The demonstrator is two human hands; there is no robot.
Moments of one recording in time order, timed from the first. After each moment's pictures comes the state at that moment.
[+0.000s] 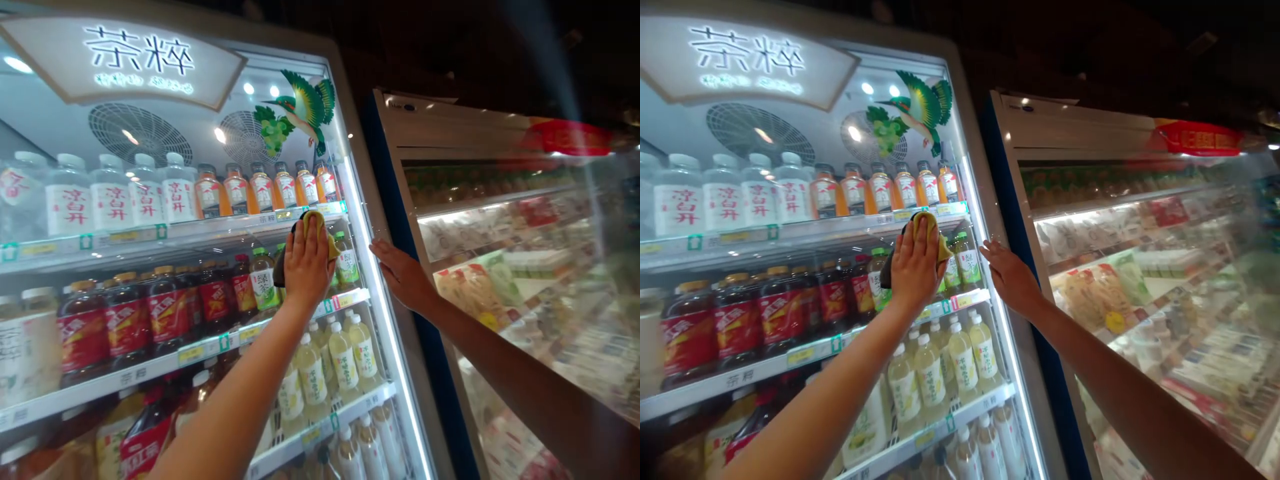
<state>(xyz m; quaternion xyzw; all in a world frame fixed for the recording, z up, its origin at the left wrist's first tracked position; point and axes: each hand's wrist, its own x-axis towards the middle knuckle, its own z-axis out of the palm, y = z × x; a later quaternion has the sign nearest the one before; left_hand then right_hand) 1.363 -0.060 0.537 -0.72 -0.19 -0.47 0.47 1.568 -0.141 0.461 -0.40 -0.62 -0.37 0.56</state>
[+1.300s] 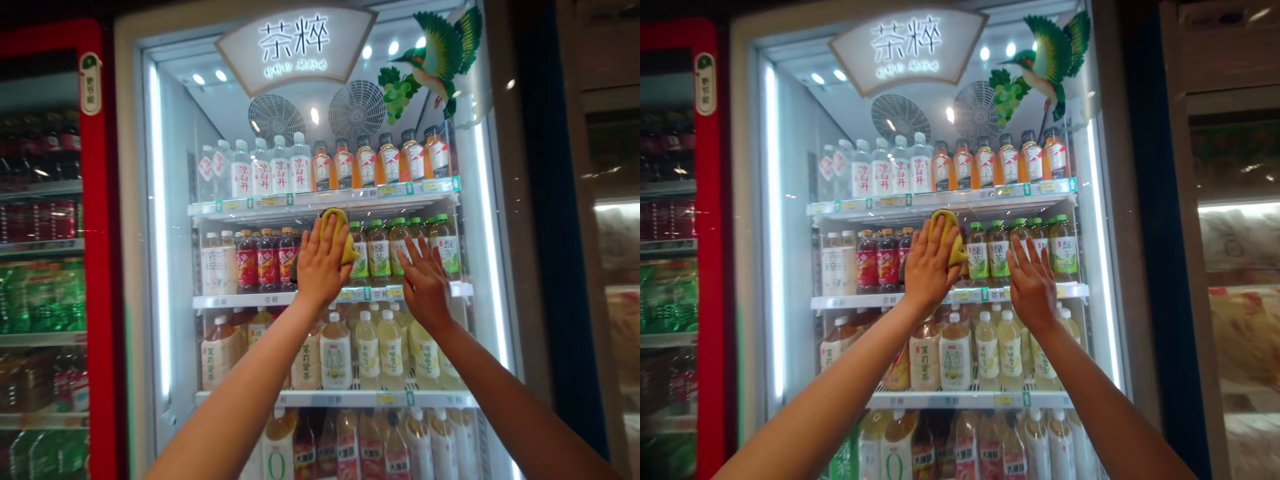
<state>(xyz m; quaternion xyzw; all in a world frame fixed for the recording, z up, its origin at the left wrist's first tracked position) 1.181 -0.060 0.516 -0.70 -0.32 -0.41 0.49 1.410 -0.067 0.440 -0.31 -0.58 -0.44 0.61</state>
